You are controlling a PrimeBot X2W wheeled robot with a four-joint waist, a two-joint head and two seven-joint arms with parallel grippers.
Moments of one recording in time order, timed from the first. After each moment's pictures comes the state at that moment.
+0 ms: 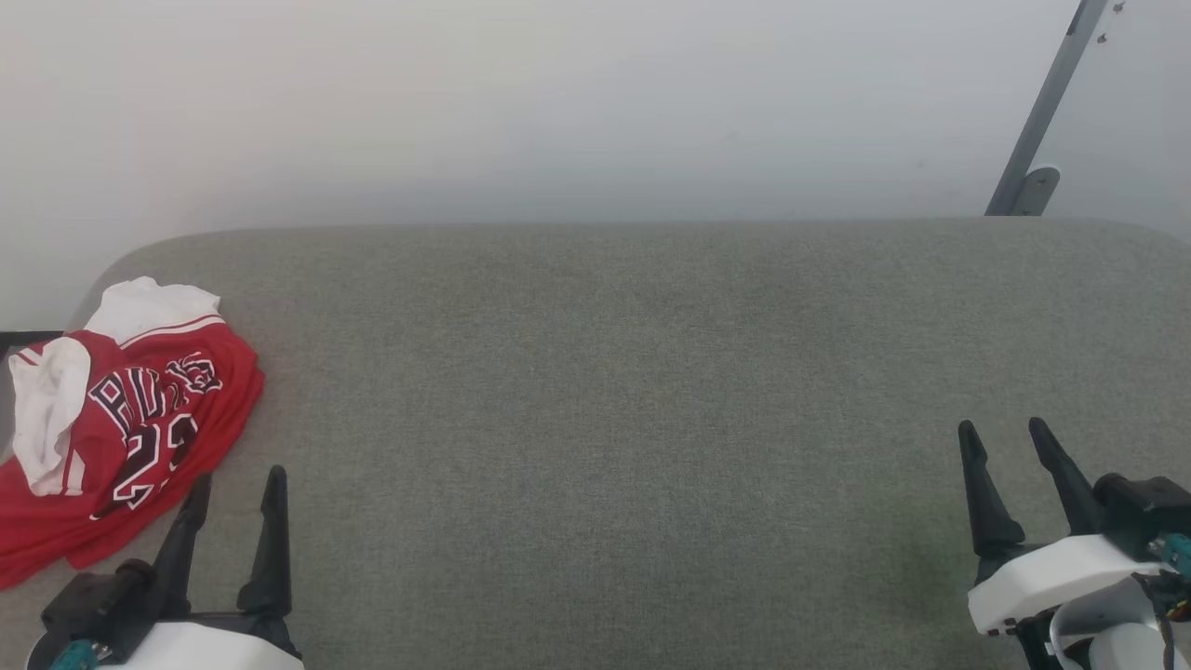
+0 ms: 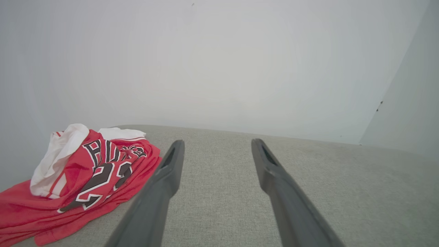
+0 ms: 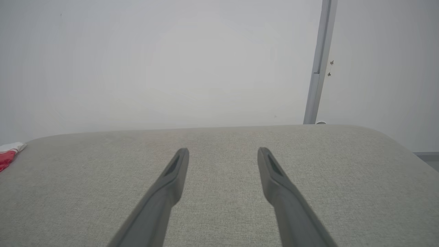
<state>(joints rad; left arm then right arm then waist) 0.06 0.22 0.09 0.12 -0.36 -0.13 -0.26 -0.09 -0.21 -0.01 0.31 0.32 0.13 -0.25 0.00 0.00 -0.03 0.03</state>
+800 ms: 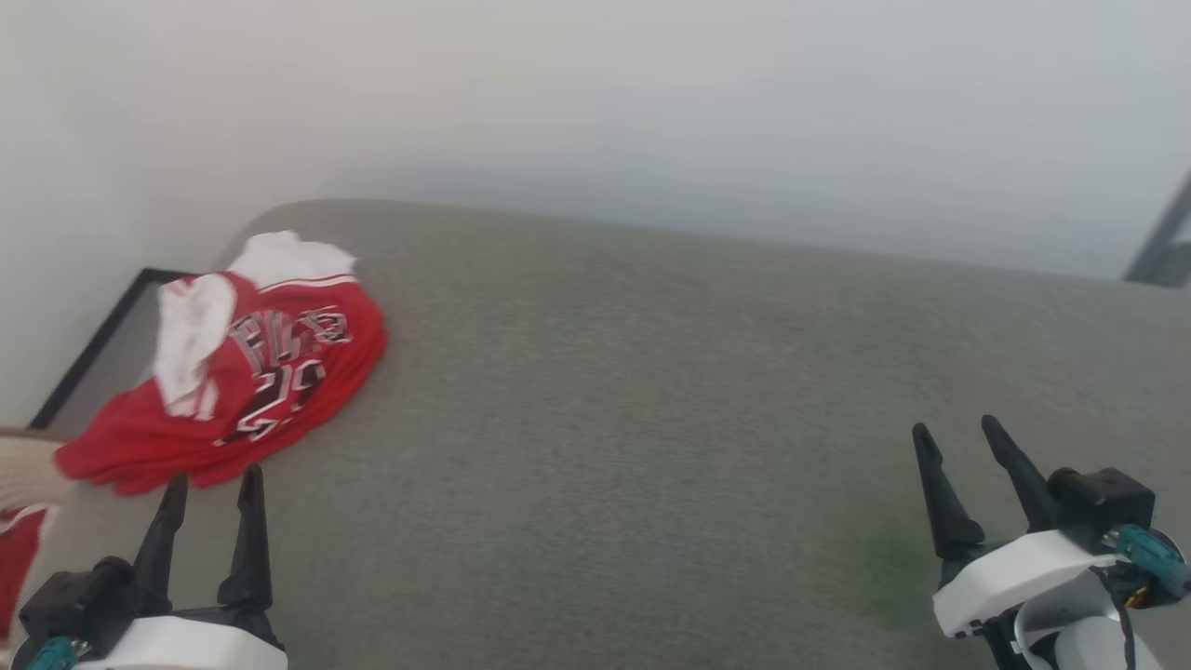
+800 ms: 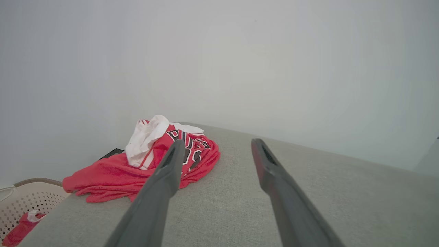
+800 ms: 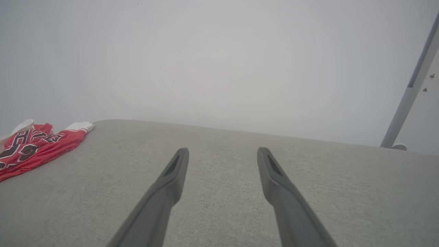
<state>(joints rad) 0.04 0.21 0.14 0.15 -0.37 -0.13 -0.26 -0.10 -0.21 0.06 0.31 0.32 0.13 -0.23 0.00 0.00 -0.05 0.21</state>
